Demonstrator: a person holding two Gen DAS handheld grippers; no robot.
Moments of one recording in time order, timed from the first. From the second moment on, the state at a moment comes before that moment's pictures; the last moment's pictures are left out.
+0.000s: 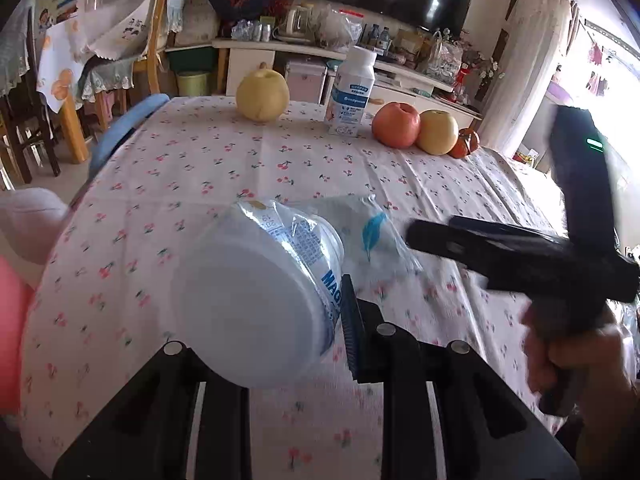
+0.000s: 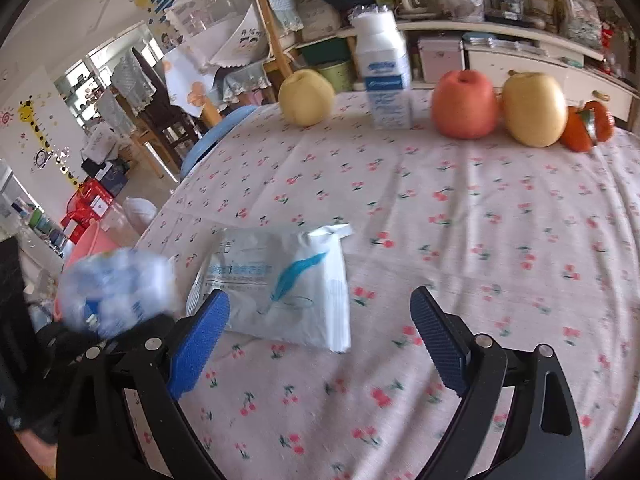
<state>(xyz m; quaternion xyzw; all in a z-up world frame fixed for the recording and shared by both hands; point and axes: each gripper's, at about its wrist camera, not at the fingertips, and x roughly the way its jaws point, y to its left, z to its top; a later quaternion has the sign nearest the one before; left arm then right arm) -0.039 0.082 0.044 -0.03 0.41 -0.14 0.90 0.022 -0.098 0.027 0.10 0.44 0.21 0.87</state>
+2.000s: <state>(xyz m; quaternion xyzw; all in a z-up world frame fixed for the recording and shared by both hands) -0.026 0.132 0.006 0.01 0.44 -0.04 0.90 0.033 -0.008 0.002 -0.09 0.46 0.25 0.85</state>
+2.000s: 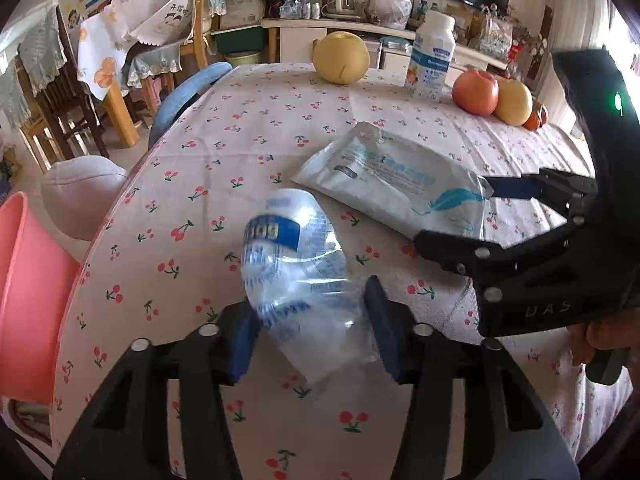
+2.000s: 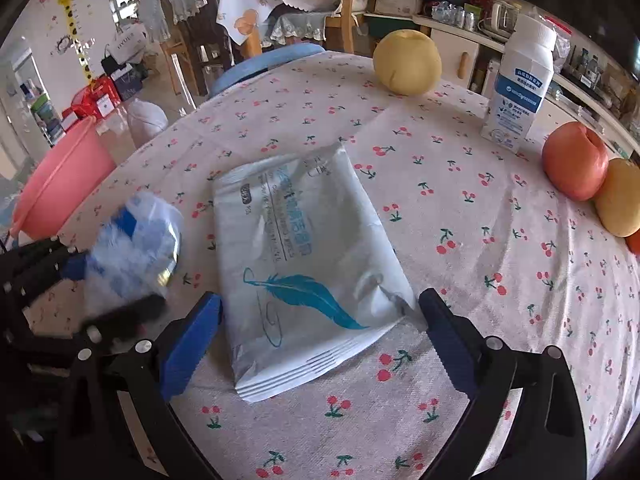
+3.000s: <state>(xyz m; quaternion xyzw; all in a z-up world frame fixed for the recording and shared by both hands) -0.033 0.166 0.011 -0.11 0.43 -0.12 0.89 -0.006 -0.019 0.029 -0.12 0.39 0.19 0.89</state>
